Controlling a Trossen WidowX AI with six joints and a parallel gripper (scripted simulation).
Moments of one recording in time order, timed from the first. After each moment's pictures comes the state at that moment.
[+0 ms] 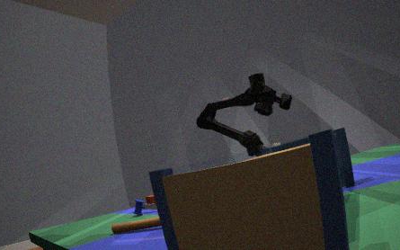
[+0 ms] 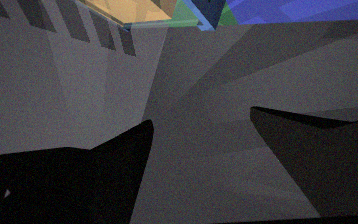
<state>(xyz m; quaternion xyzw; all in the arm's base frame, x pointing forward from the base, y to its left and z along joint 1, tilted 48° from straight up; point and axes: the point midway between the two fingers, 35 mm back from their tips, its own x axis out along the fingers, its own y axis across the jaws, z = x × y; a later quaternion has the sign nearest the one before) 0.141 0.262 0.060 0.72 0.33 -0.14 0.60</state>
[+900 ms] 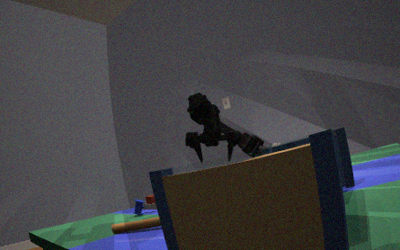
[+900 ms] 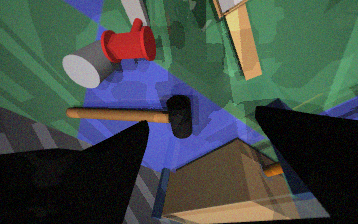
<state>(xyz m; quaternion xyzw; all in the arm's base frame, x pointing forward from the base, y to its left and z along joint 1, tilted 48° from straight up) 0.334 0.001 0.115 0.62 -0.01 -0.55 0.55</state>
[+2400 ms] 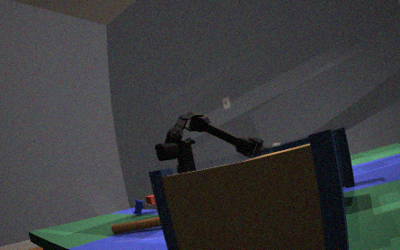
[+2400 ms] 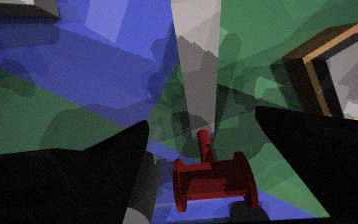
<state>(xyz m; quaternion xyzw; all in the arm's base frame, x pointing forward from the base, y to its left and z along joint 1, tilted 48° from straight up) 0.339 -0.167 0.128 0.55 -0.09 -0.68 0.47</state>
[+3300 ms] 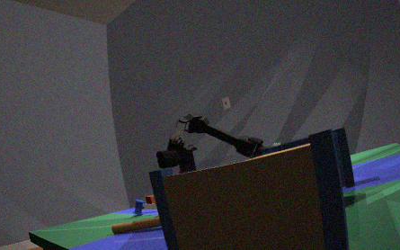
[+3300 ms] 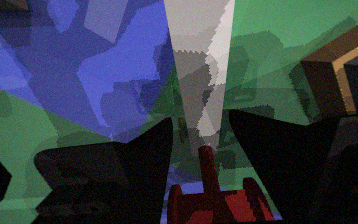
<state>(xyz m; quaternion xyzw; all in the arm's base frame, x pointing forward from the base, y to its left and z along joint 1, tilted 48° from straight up) 0.338 -0.186 0.111 0.55 -0.09 -0.68 0.47</state>
